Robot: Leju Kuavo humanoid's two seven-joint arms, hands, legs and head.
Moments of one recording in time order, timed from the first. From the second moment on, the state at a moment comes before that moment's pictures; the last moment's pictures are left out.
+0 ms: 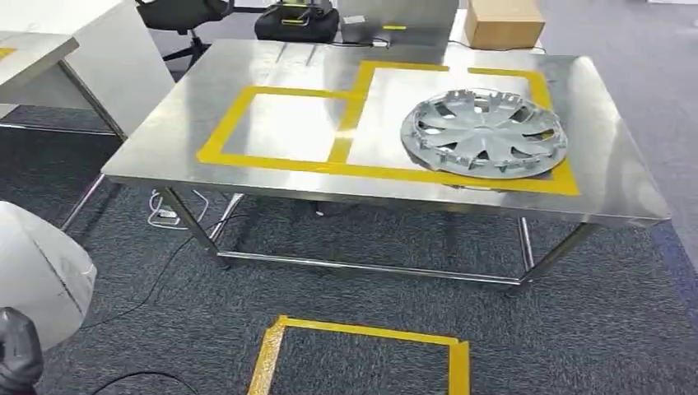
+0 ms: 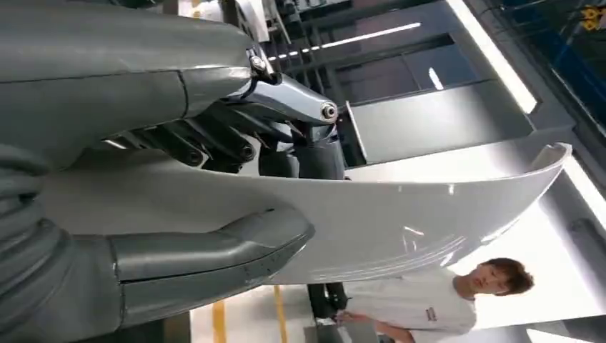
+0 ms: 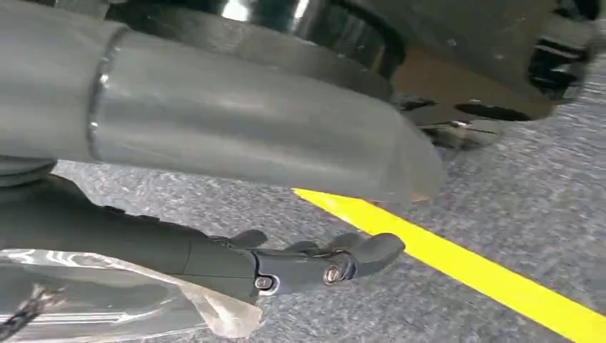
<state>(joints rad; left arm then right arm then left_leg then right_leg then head) 0.42 -0.13 0.01 -2.00 -0.03 0.27 -0.70 -0.02 0.16 0.03 -0.17 0.36 -0.33 -0.14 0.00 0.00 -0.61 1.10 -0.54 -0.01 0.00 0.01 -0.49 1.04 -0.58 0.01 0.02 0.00</state>
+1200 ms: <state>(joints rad) 0.43 -0.13 0.01 -2.01 -0.04 0.28 -0.70 -0.02 0.17 -0.02 -0.18 0.34 -0.34 -0.13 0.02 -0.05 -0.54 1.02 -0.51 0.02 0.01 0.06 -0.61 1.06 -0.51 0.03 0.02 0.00</state>
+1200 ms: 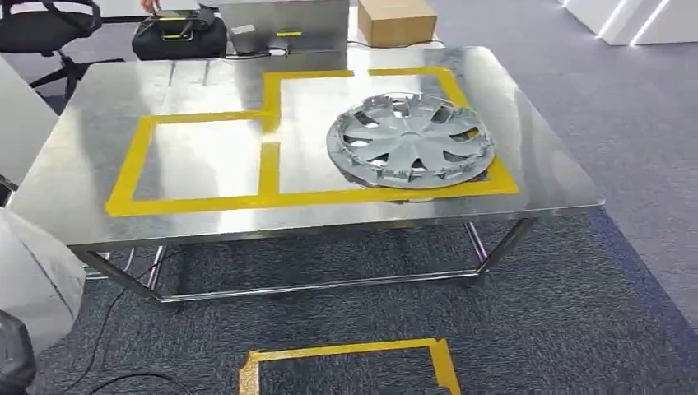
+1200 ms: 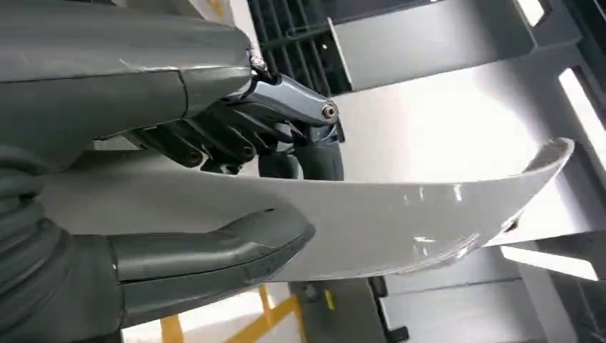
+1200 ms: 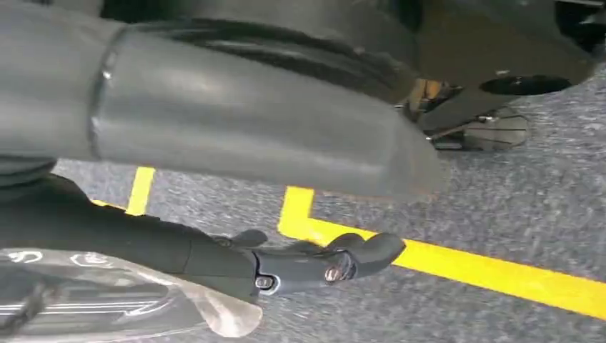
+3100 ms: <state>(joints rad) 0.08 0.23 -0.12 -1.81 -0.75 0.67 -0.49 -0.06 0.16 0.02 -0.18 0.44 -0.25 -0.06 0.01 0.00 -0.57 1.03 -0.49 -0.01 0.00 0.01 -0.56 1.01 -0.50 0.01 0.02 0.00</state>
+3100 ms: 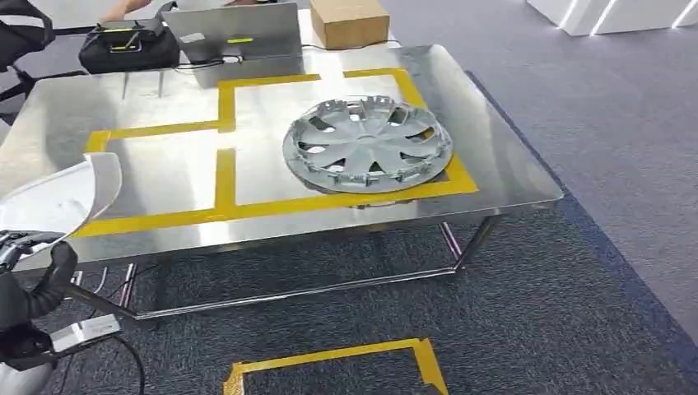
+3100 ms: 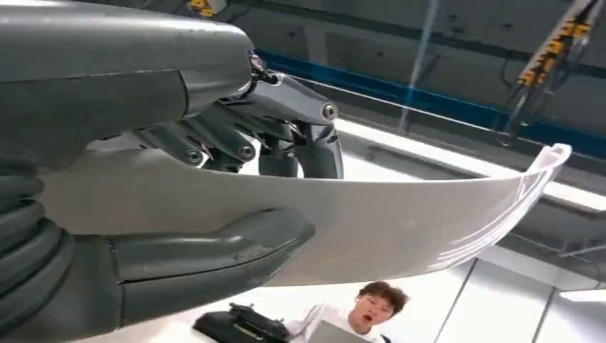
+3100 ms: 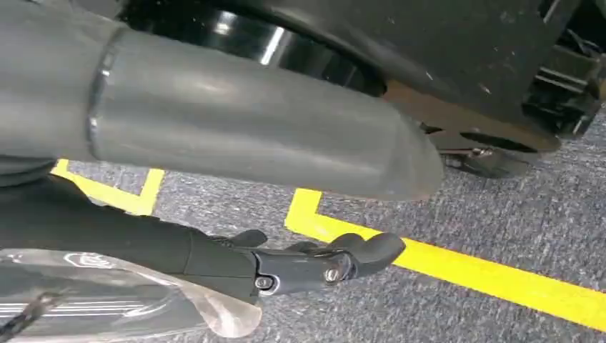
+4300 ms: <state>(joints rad) 0.02 0.23 -0.15 -1.80 -0.77 0.69 -0.49 -0.07 0.17 0.02 -0.18 0.43 -0.19 -0.05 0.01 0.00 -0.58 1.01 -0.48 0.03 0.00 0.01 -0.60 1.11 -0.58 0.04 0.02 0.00</state>
